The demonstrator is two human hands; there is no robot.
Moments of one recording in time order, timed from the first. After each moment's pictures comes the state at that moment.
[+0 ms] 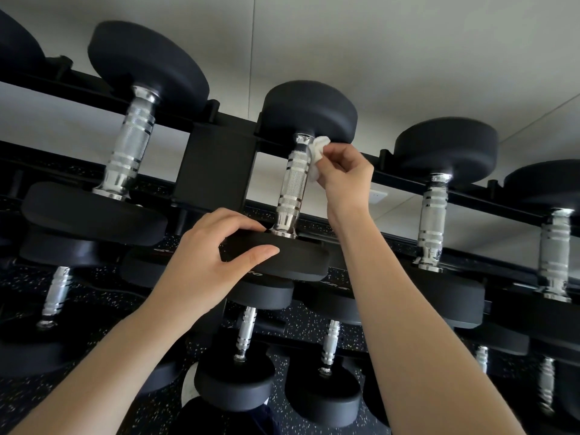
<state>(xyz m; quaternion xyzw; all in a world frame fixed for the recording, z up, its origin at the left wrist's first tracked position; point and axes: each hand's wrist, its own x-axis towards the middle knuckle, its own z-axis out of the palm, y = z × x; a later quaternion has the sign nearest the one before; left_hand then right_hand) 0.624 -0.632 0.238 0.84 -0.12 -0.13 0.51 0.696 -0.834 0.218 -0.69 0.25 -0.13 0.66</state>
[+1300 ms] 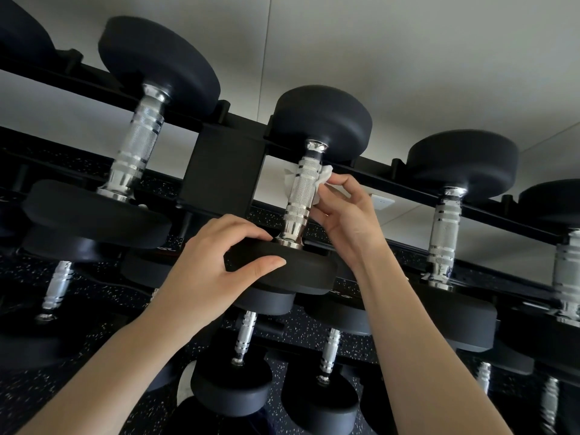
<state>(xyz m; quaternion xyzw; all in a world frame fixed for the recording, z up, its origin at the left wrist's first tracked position) 0.625 -0.631 0.234 0.84 -0.12 -0.13 0.52 0.669 -0.839 0.208 -0.52 0.17 0.04 0.84</state>
